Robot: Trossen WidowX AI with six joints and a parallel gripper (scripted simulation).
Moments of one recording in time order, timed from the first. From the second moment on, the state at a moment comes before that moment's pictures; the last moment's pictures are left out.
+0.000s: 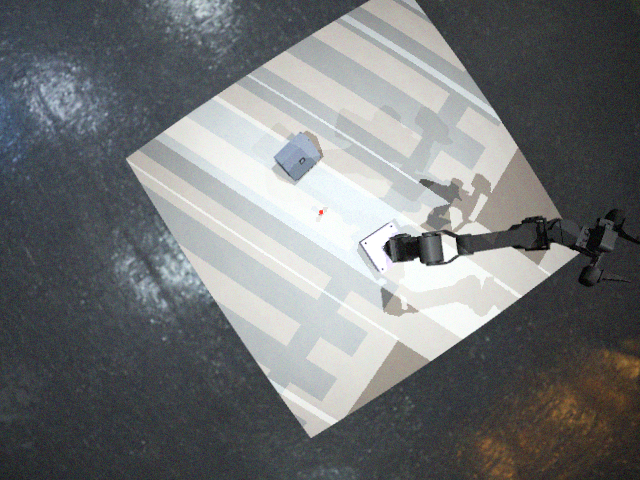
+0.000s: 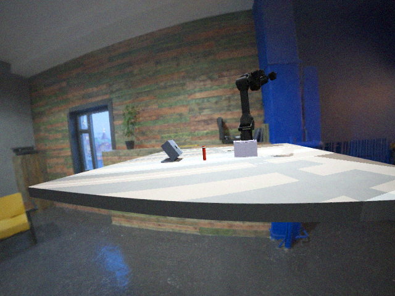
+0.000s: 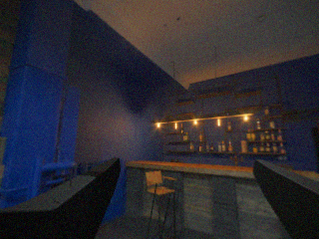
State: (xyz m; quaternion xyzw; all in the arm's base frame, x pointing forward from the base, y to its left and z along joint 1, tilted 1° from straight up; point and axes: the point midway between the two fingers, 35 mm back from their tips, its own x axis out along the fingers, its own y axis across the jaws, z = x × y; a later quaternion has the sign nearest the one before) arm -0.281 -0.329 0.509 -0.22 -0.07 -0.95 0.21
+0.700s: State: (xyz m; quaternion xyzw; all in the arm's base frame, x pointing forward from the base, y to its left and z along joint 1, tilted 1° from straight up) arm -0.191 -0.408 0.463 -0.14 -0.08 -0.91 0.38
